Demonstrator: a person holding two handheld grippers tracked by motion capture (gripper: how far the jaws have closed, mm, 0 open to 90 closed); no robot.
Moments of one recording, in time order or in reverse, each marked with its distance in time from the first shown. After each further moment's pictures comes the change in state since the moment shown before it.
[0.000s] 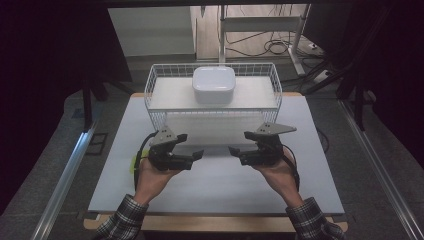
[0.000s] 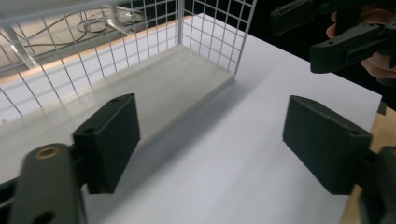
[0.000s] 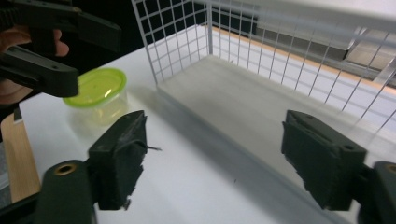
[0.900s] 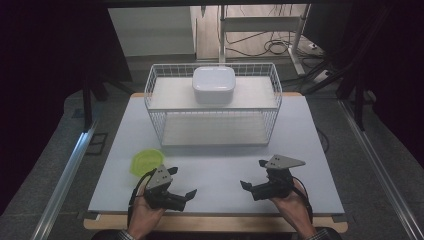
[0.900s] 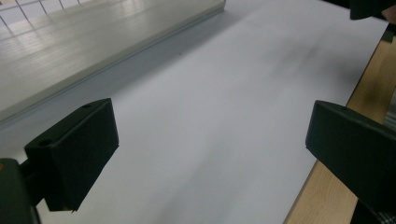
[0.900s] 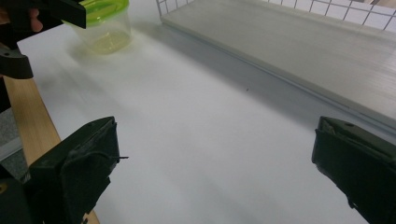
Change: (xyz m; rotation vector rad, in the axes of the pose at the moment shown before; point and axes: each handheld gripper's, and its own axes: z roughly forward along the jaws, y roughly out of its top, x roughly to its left) left arm -0.028 -0.099 -0.010 0.073 0.008 0.044; right arm 0.008 -0.088 -0.021 0.073 0.004 0.013
